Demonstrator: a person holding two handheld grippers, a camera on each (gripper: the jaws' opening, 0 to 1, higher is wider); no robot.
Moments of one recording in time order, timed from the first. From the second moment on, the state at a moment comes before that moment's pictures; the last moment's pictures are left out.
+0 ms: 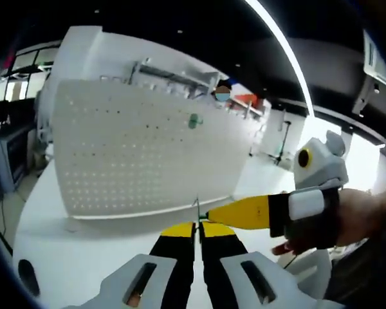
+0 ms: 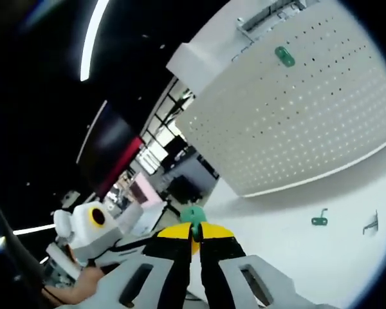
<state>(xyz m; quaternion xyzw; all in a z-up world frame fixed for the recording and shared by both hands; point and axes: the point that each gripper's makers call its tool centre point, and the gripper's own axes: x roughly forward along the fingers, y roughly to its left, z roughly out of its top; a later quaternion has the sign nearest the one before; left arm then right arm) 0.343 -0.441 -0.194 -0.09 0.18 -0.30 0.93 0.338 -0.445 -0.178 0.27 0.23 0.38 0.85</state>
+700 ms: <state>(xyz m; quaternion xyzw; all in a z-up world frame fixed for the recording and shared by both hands) 0.339 -0.442 -0.203 -0.09 0.20 -0.34 0.92 0.332 -0.442 -0.182 0.17 0.19 0.41 0.87</state>
